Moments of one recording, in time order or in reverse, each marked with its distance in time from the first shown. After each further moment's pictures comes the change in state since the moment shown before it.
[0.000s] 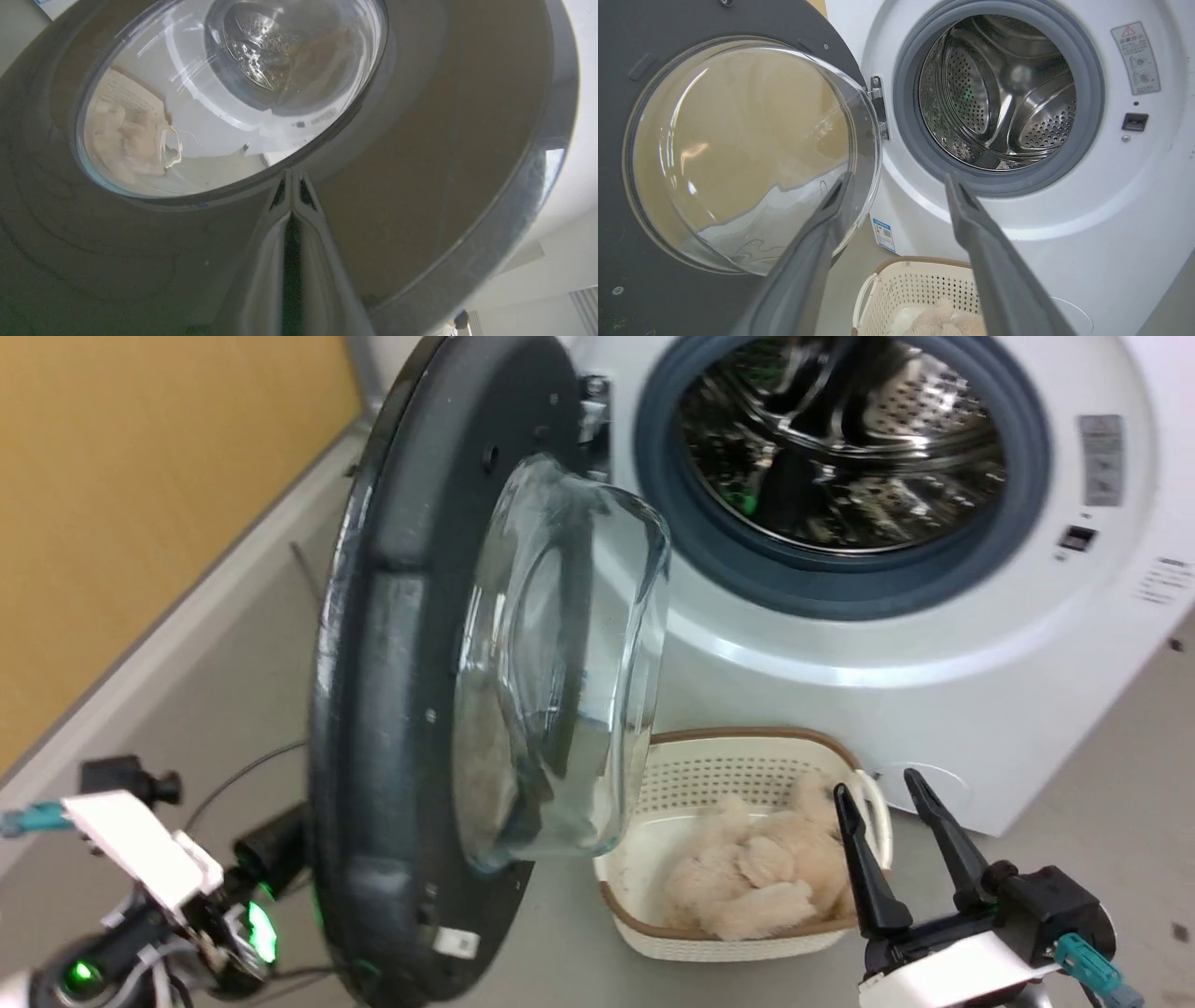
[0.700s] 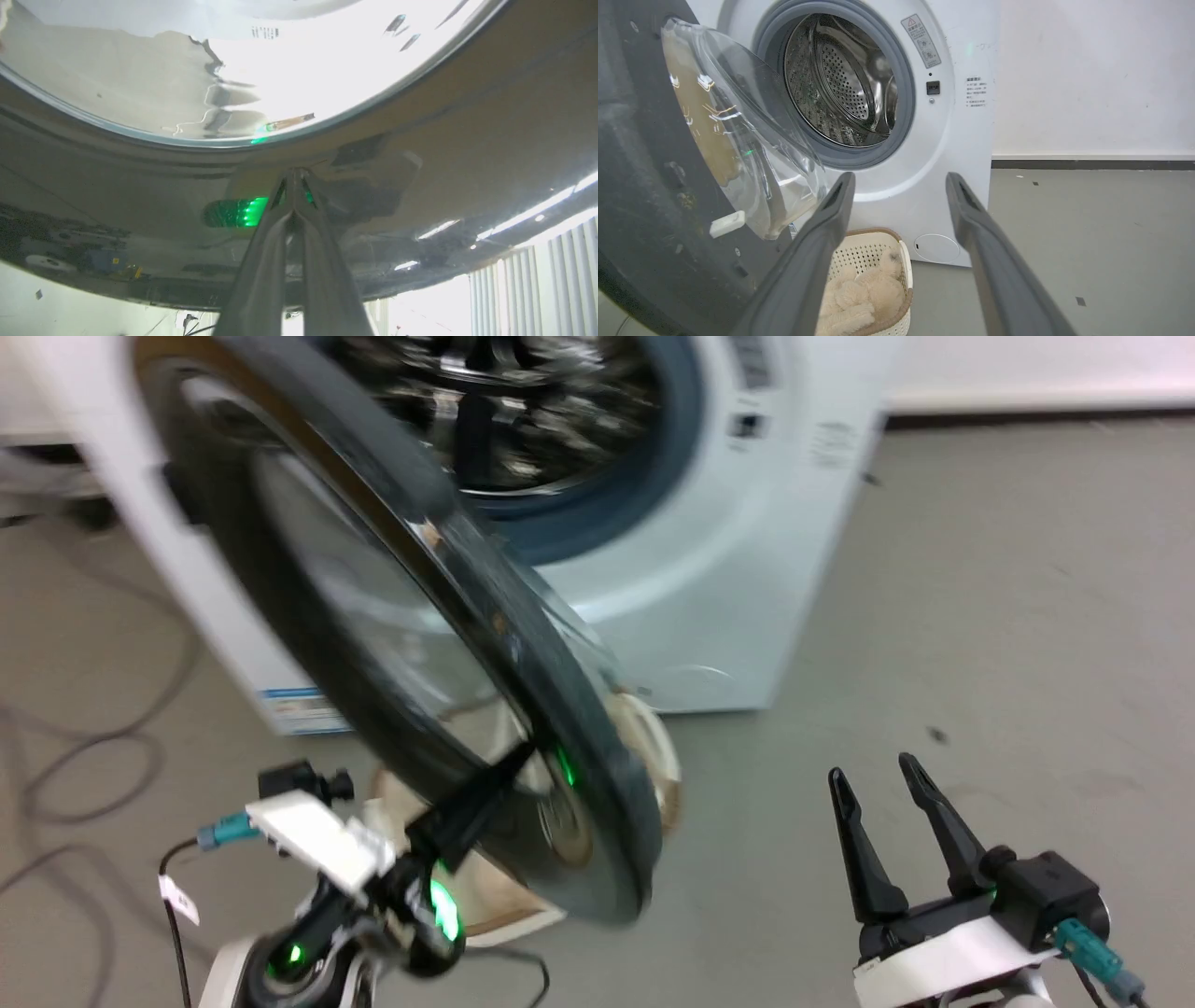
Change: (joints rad) left arm 0.058 -0.012 -0.427 0.015 -0.312 -0.017 -0.449; right arm -0.024 0.000 0.009 0.004 0.012 0.000 0.000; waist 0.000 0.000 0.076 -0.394
